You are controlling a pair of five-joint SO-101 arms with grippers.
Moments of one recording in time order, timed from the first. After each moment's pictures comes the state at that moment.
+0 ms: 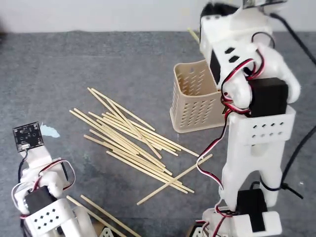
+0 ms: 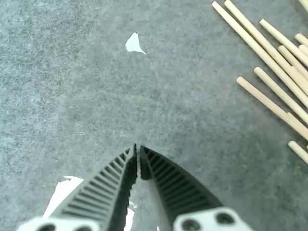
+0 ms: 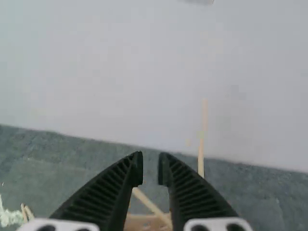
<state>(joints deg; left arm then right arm) -35.0 -74.3 75.6 67.6 -2.2 -10.3 -6.7 -41.7 75.5 1.9</state>
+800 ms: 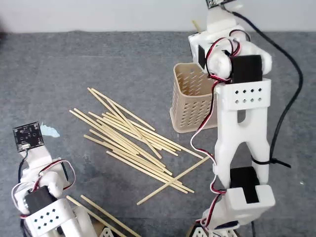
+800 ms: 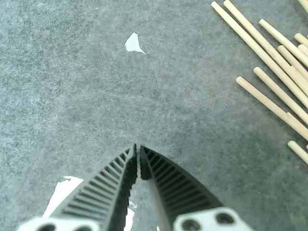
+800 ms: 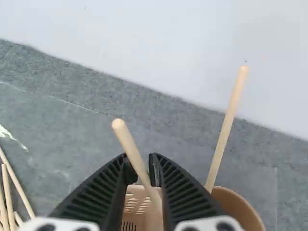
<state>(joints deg) -35.0 -74.3 75.6 67.6 -2.2 -9.6 6.3 -41.7 76.1 11.6</state>
